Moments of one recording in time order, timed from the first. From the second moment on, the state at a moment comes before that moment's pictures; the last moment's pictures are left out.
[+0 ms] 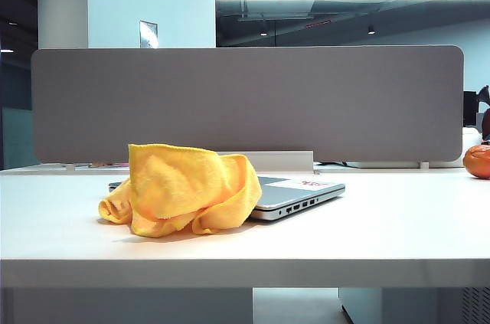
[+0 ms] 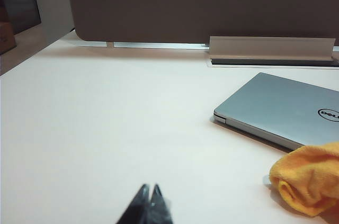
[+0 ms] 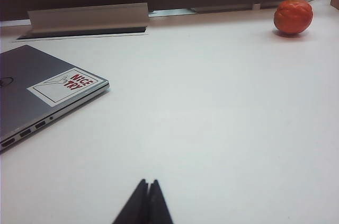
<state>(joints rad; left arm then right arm) 0.00 0.00 0.00 0.00 -0.02 0.00 0.01 0.00 0.01 -0.12 -0.02 0.07</state>
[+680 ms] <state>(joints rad) 0.00 0.00 0.00 0.00 -0.02 0.00 0.01 0.00 0.01 -0.12 -0.10 0.07</state>
